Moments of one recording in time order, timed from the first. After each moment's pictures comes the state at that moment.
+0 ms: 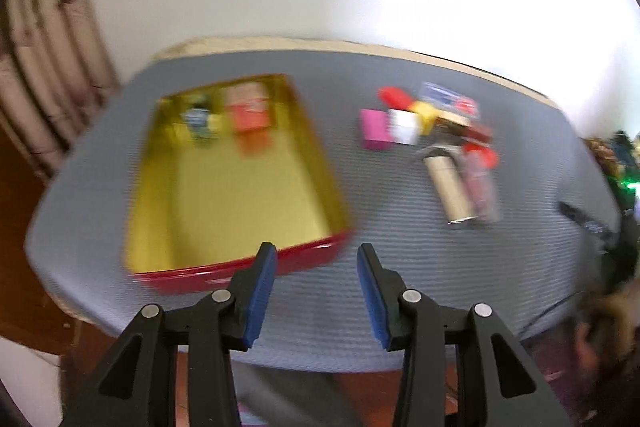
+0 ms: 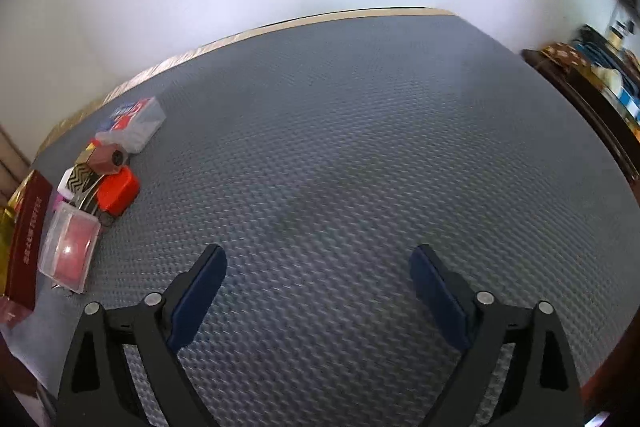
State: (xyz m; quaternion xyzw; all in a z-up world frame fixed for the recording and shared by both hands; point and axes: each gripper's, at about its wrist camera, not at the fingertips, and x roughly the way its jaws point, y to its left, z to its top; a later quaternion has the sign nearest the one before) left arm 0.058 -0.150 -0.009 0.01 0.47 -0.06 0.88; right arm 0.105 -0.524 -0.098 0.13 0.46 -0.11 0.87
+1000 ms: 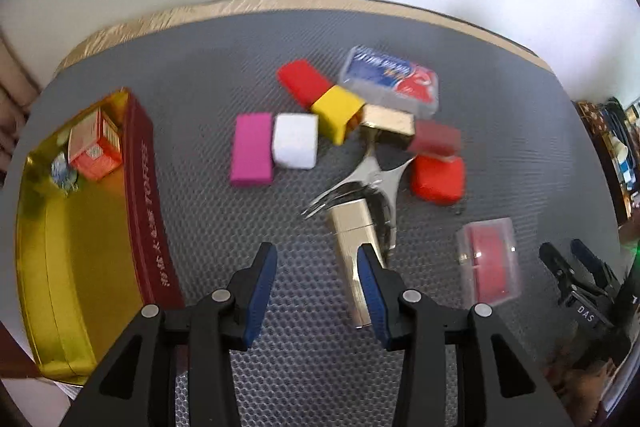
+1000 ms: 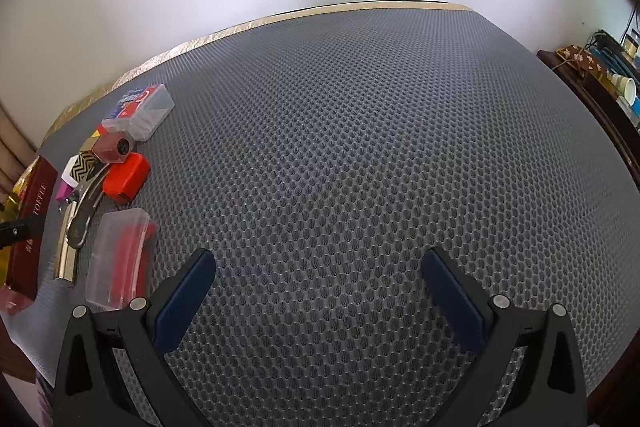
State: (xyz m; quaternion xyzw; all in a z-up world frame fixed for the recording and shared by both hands) left arm 0.176 -0.249 -0.052 0.03 0.57 -0.11 0.82; right arm 0.105 -0.522 -0.103 0.12 0.48 -0.09 0.87
